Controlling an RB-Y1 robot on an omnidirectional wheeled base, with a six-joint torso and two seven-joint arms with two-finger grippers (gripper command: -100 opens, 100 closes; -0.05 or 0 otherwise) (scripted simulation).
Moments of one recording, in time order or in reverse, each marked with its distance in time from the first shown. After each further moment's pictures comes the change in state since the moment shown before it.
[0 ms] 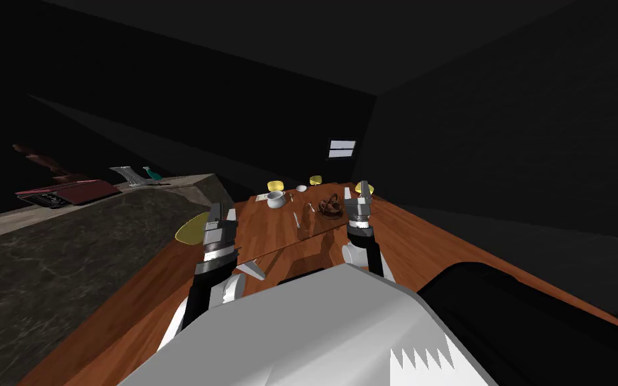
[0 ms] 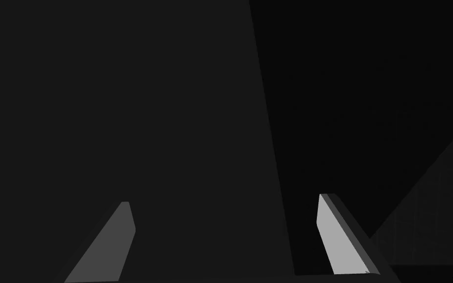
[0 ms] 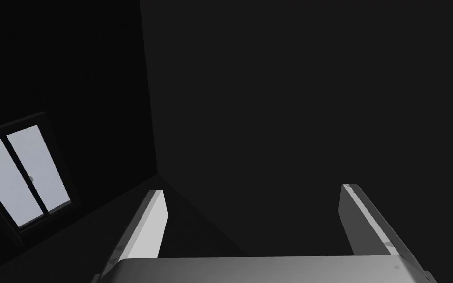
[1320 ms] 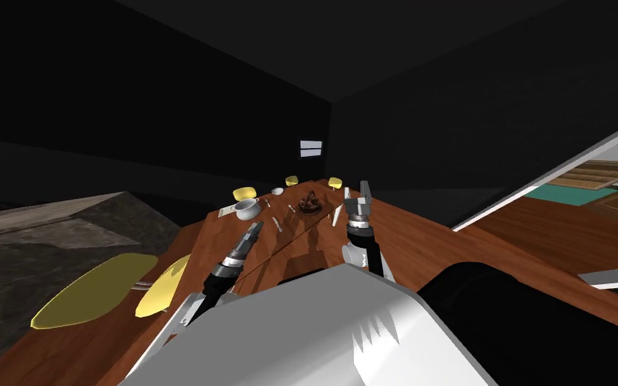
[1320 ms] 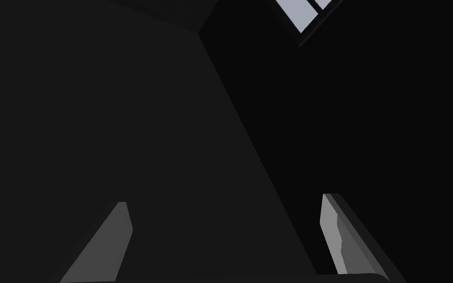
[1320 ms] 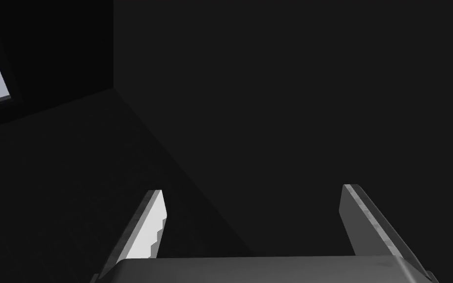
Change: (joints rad) left arm -0.002 0.389 -0.089 0.205 -0.313 -0.031 -0.039; right arm 0.000 0.000 0.000 0.000 0.000 0.000 0.000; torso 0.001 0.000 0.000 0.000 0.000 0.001
